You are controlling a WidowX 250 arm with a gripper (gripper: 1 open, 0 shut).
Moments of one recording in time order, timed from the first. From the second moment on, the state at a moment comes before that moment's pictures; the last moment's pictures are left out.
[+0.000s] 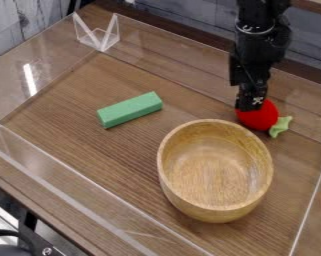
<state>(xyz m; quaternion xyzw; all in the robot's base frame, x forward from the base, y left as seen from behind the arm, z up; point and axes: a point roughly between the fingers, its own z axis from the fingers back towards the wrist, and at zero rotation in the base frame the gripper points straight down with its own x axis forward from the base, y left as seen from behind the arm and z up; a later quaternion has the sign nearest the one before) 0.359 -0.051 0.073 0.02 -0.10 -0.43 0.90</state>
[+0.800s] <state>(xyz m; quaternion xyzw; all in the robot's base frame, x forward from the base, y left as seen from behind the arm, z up) 0.359 -0.049 0.080 0.02 -0.12 -0.43 0.89</state>
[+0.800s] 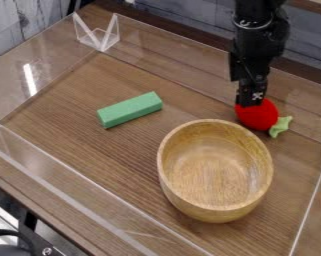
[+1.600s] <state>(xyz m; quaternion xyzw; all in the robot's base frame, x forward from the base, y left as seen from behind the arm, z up) 0.361 -0.050 0.078 0.02 -0.13 -0.43 0.89</state>
